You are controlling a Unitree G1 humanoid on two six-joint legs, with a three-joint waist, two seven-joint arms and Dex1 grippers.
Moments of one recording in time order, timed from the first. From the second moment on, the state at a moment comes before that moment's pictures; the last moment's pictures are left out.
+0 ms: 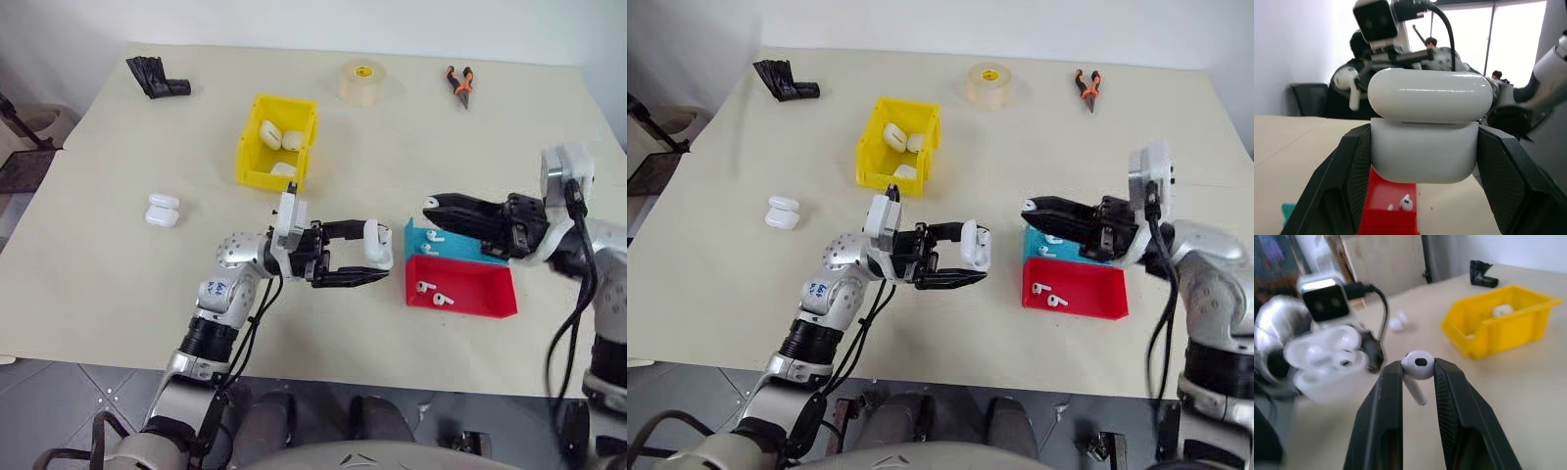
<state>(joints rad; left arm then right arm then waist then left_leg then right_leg) -0.58 0.15 -0.14 0.15 -0.51 0.13 -1.24 -0.38 -0.64 -0.39 -0.32 0.88 0.86 1.05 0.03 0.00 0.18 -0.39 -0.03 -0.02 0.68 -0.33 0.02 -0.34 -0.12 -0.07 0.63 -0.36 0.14</state>
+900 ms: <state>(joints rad) -0.59 0.15 -0.14 0.17 -0.51 0.17 -1.24 -0.13 -0.55 -0.23 -0.55 1.07 0.74 0.80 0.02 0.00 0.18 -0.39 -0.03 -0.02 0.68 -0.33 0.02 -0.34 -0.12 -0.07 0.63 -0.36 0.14</state>
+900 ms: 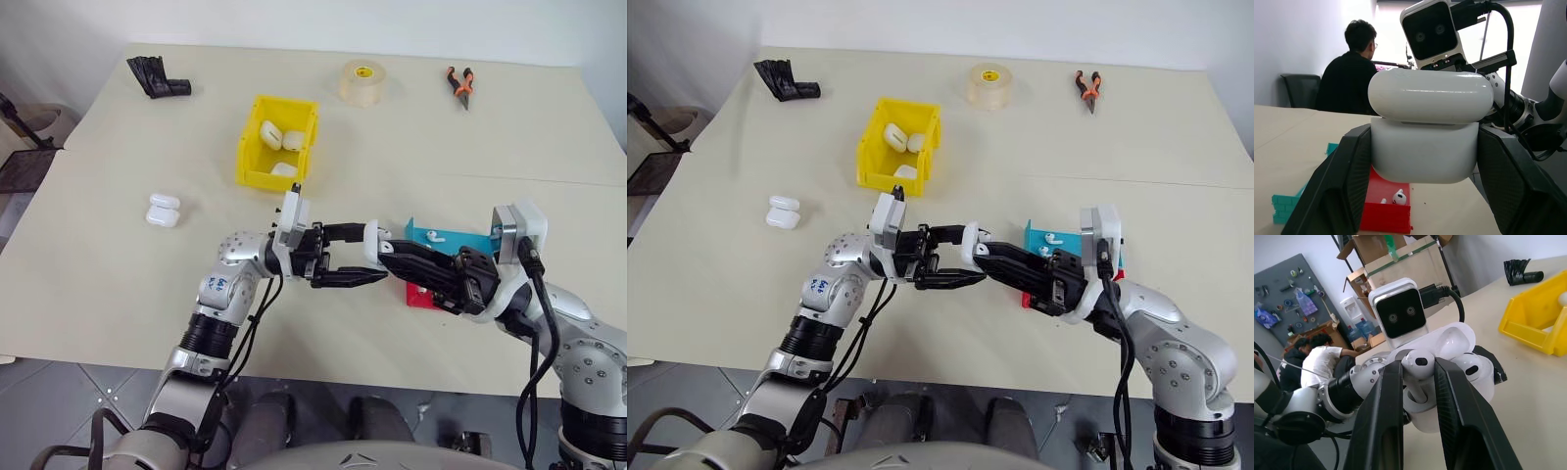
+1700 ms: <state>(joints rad) -0.64 0.20 -0.14 0.18 -0.42 0.14 -1.21 -0.14 -0.73 -0.26 -0.51 1.04 0.71 0.82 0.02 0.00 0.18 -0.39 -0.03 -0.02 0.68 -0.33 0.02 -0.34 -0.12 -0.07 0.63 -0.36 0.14</state>
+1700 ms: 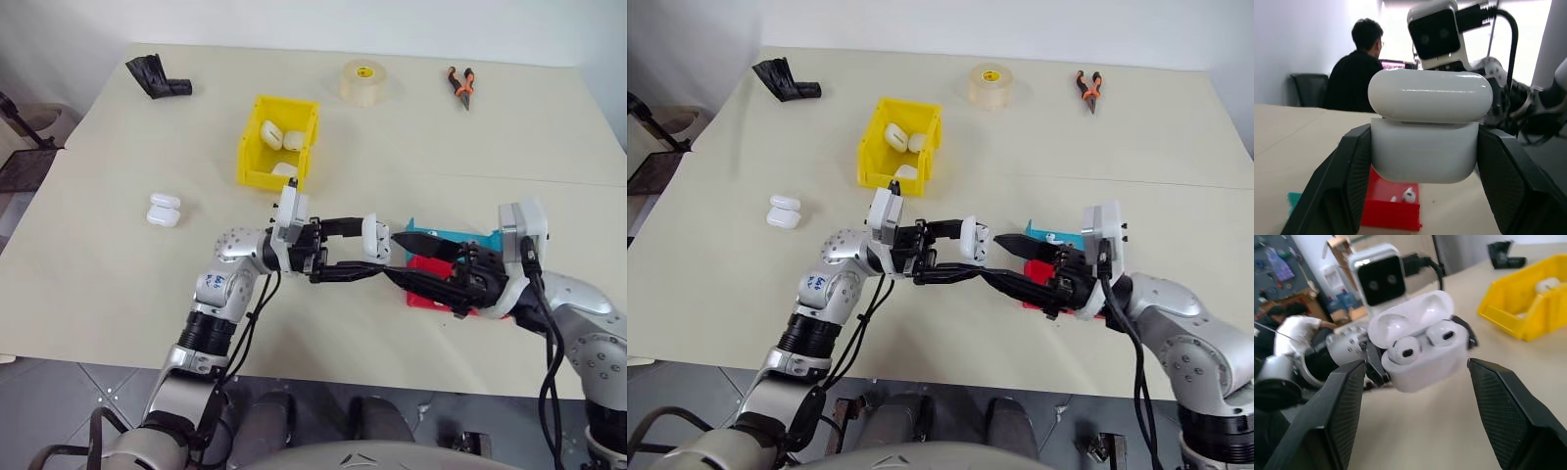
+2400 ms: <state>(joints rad) -0.72 0.27 -0.30 0.24 -0.15 0.06 -1.15 -0.32 -0.77 -0.03 -0.46 0.85 0.73 0.82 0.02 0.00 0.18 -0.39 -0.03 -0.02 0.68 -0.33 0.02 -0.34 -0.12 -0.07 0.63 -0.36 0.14</state>
